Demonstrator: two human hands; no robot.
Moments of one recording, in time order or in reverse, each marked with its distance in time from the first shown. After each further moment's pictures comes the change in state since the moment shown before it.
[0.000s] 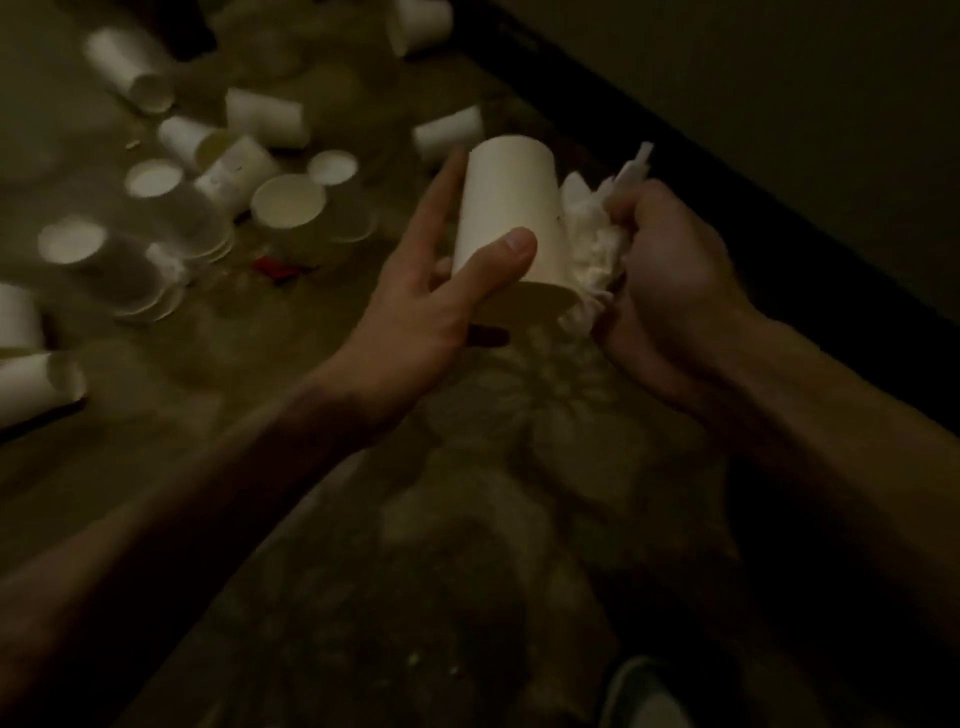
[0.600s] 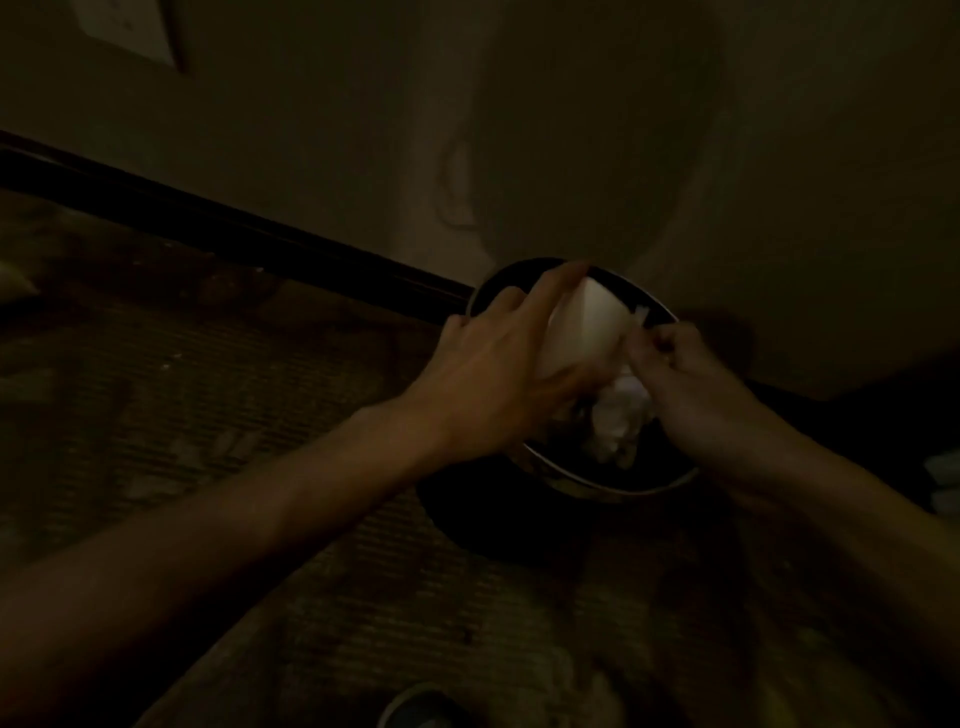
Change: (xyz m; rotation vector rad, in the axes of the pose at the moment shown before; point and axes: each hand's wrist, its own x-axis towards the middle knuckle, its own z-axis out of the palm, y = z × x) left_hand 0.007 0.019 0.285 0.747 -0.741 0.549; right_hand -0.185 -0.036 -0.246 -0.621 0.810 -0.013
